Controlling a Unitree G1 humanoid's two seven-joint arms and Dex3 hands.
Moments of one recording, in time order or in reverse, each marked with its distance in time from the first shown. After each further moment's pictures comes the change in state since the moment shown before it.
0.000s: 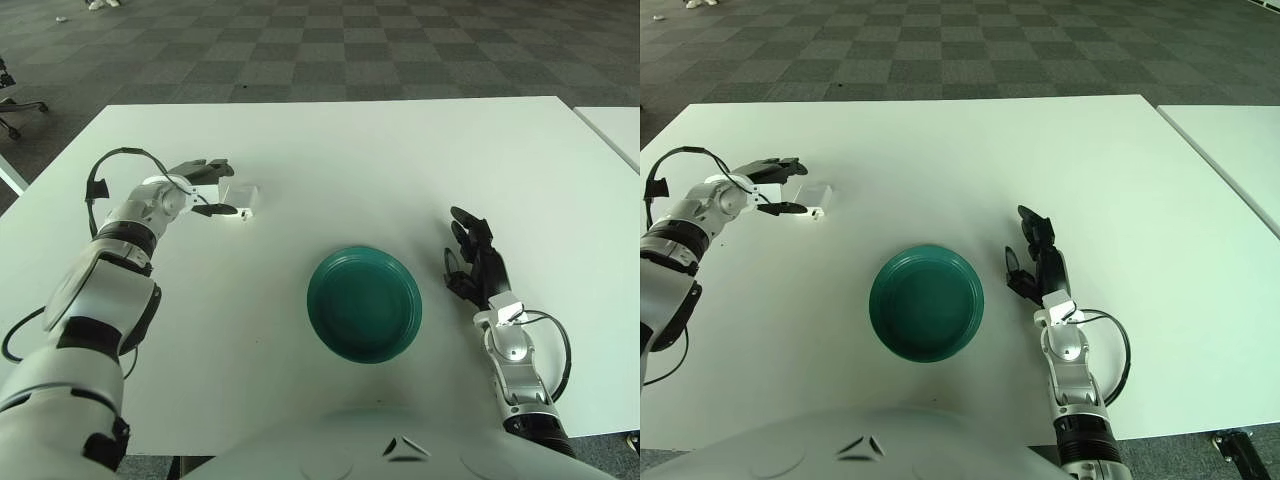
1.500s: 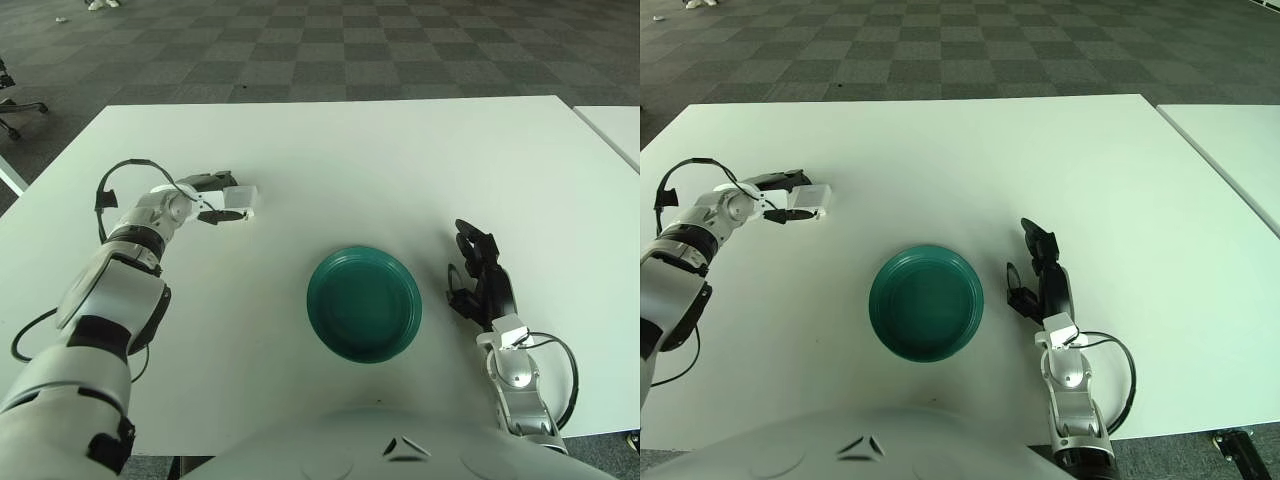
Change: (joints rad) left arm 0.000 -0.046 -0.013 0.062 -0.030 0.014 -0.037; right arm 0.131 0.041 0.011 -0.122 -0.036 -0.003 -0.048
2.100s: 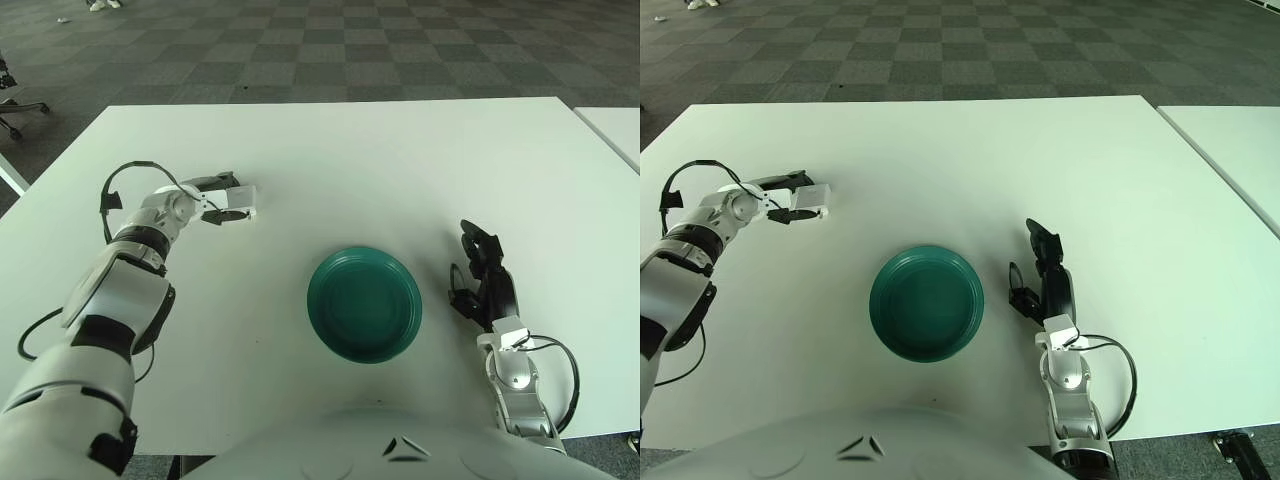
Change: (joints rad) left arm -0.001 -0.017 0.016 0.001 -0.043 0.029 -0.039; right arm 0.002 -0.003 -0.007 0.004 -0.013 0.000 -0.042
